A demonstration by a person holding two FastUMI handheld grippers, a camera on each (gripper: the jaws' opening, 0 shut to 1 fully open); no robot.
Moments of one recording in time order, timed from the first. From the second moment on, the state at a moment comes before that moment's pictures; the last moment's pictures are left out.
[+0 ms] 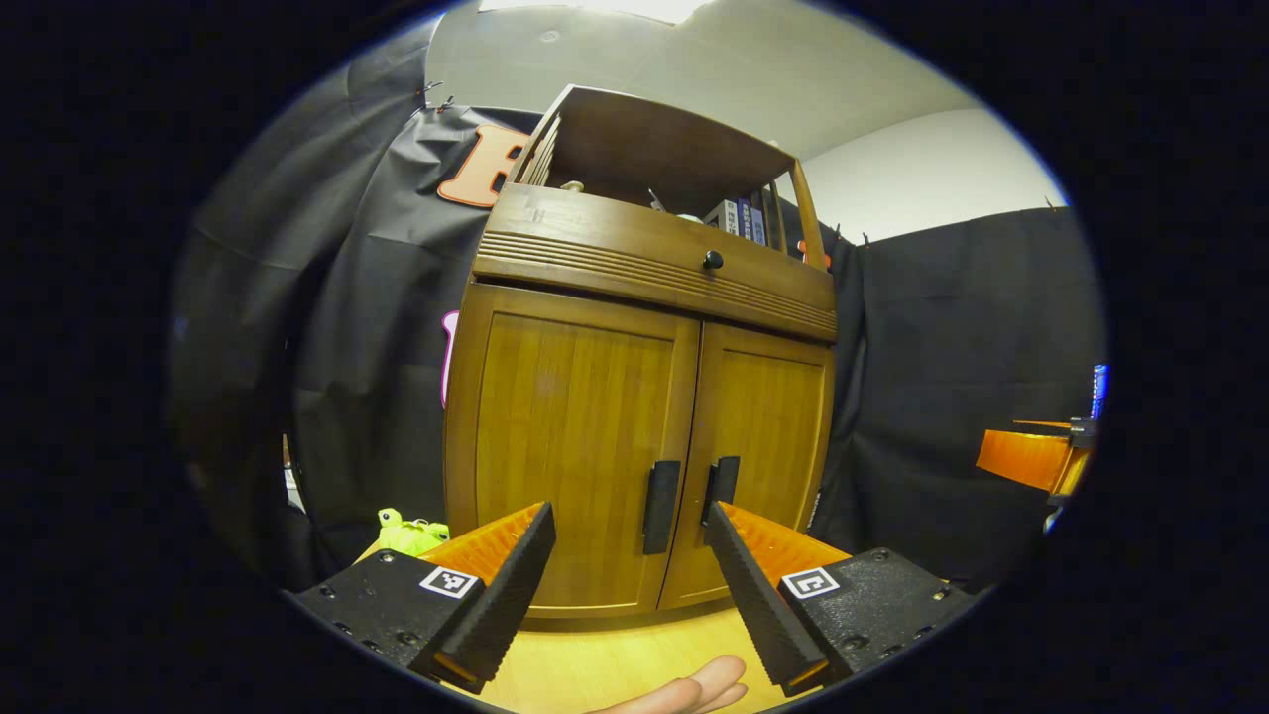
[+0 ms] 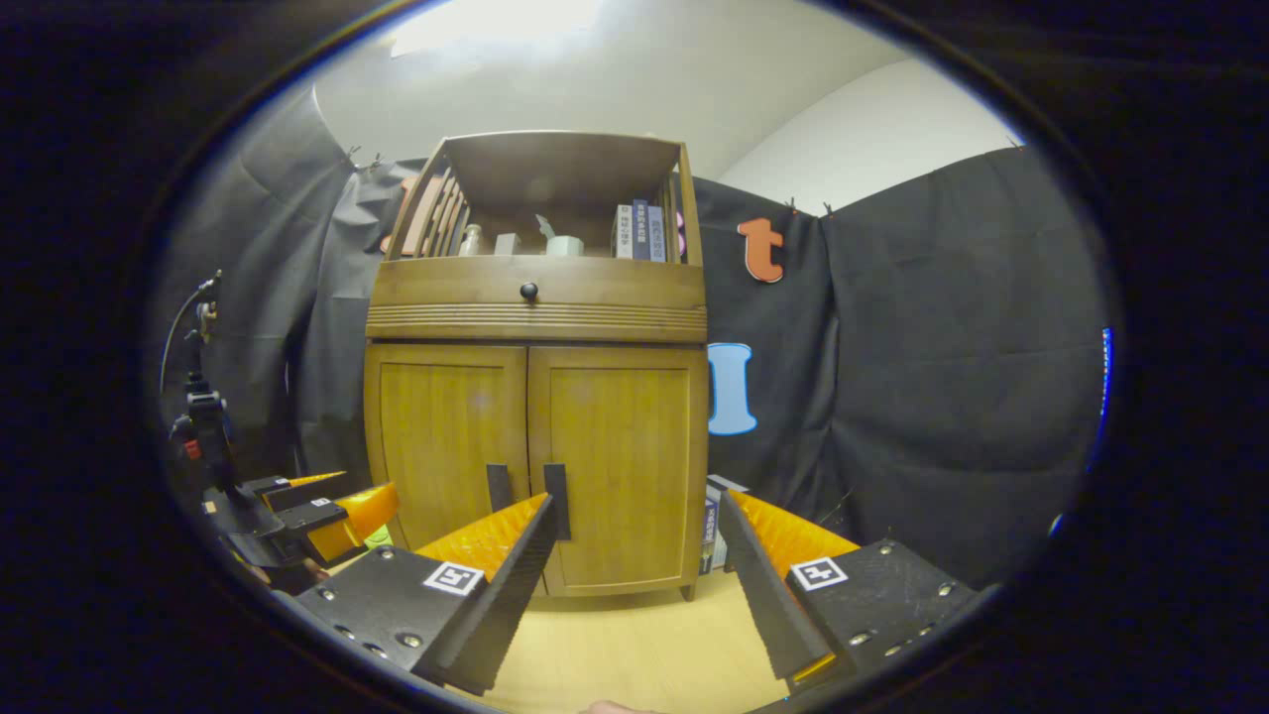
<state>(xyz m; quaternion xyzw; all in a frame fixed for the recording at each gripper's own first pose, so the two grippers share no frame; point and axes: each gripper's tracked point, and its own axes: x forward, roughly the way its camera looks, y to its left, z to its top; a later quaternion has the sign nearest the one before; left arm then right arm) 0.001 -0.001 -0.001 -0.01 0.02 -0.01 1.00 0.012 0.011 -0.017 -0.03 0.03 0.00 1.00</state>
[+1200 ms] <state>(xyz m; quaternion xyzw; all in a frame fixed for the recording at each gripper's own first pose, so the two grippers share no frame) 0.018 0.024 -0.012 0.02 0.03 0.07 1.00 0.194 0.059 -0.090 -0.03 0.07 0.05 1.00</state>
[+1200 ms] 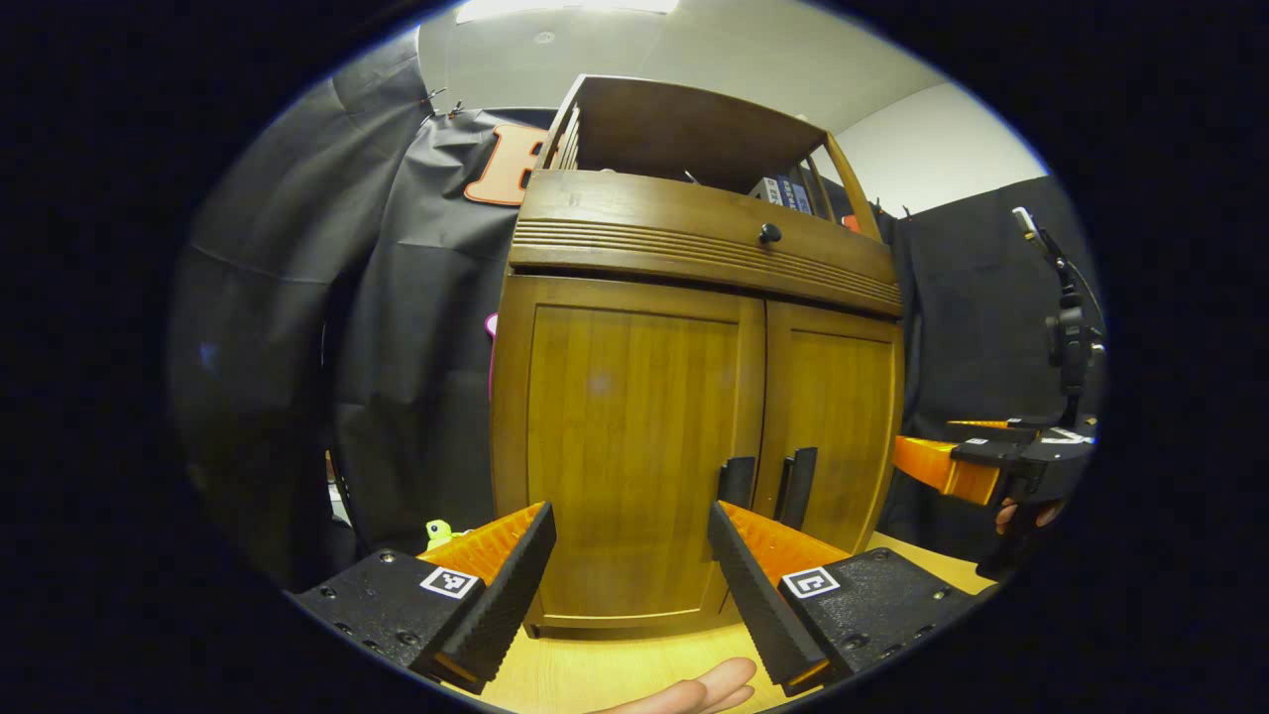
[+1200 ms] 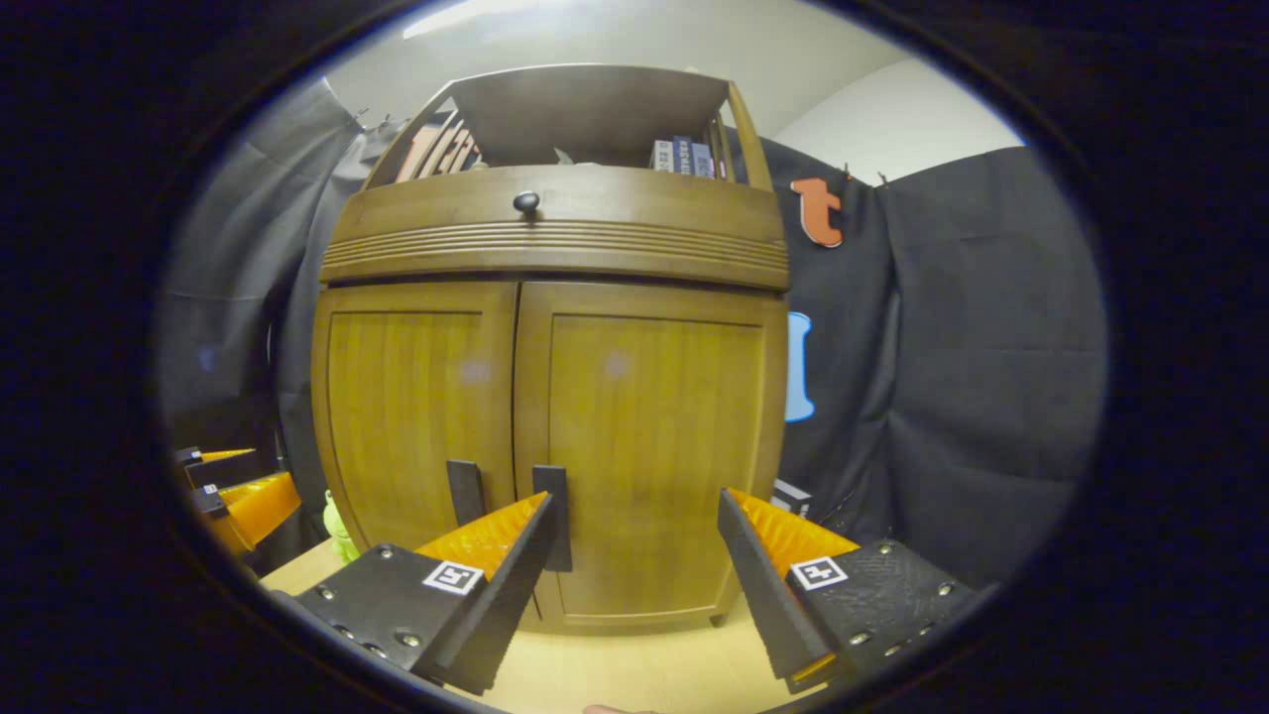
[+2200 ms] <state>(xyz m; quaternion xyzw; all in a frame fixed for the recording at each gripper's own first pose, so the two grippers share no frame) 0.040 0.031 -0.025 0.01 0.05 0.06 1.00 0.267 0.127 -0.172 0.00 0.14 0.16 0.98</state>
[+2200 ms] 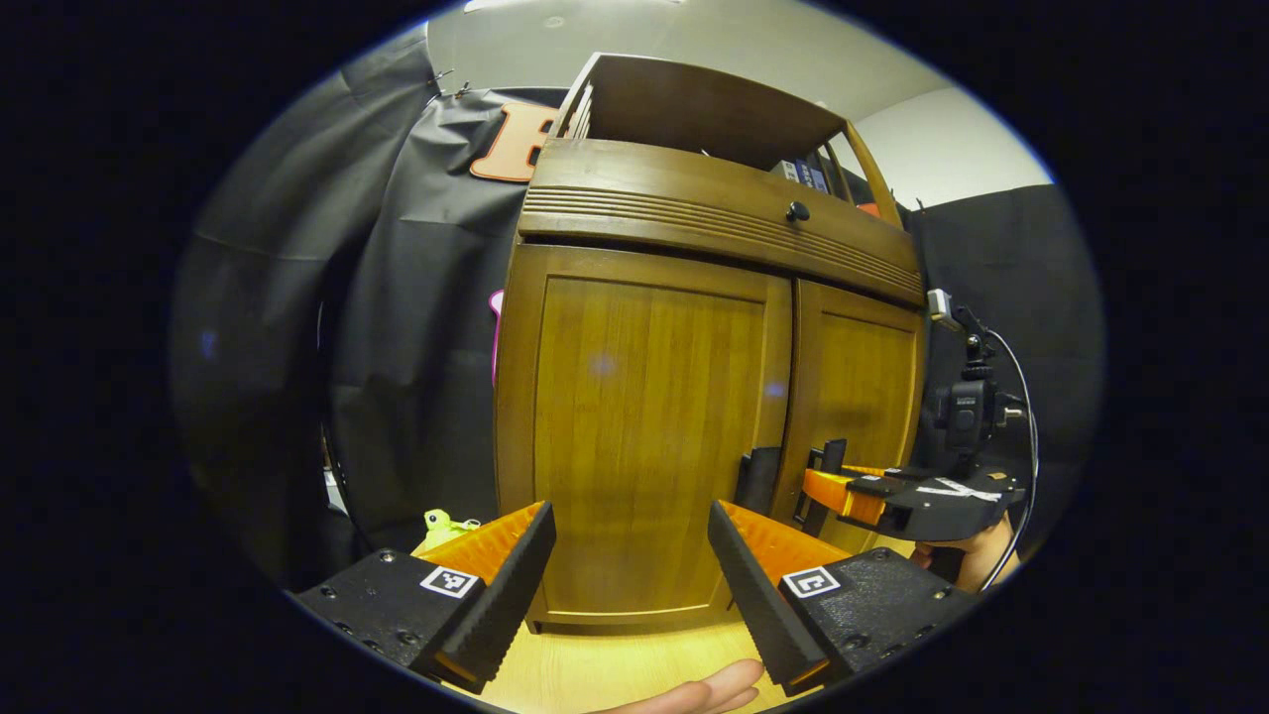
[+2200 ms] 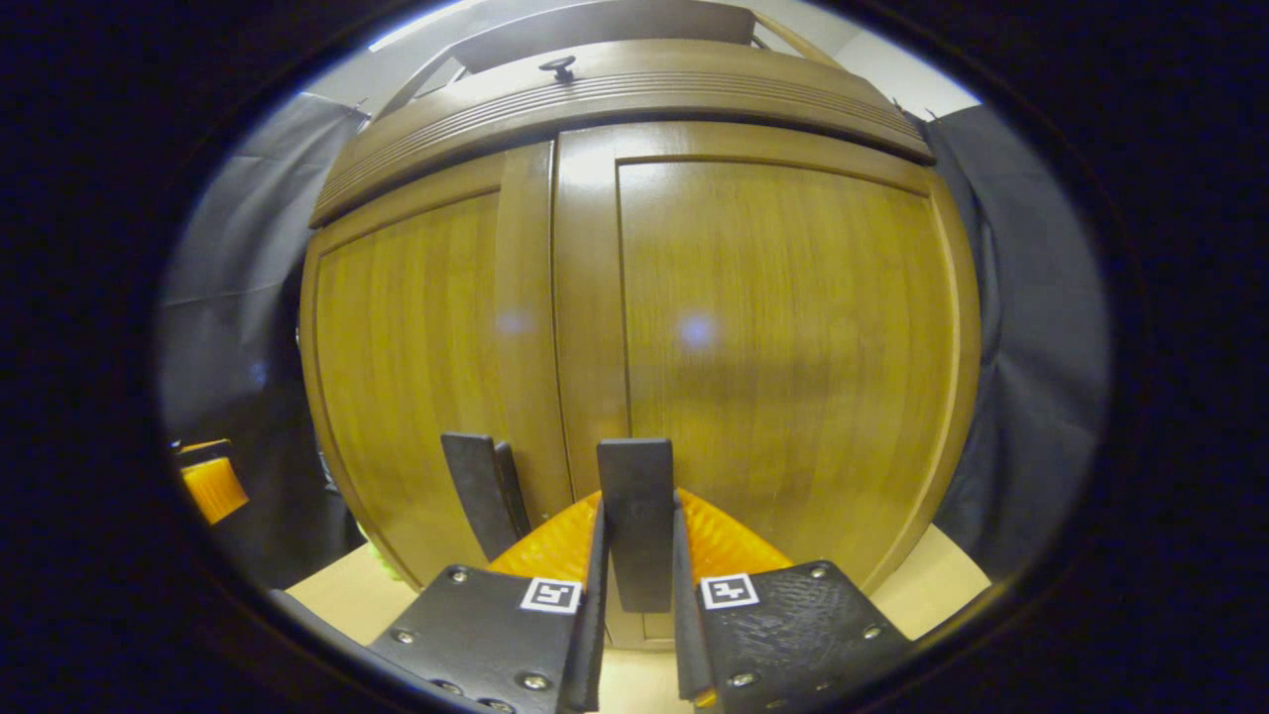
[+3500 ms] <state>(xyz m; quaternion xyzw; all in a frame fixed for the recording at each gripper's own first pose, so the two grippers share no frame) 0.041 -0.002 -0.032 0.02 0.05 0.03 1.00 0.161 0.034 -0.145 0.00 0.15 0.20 0.97</state>
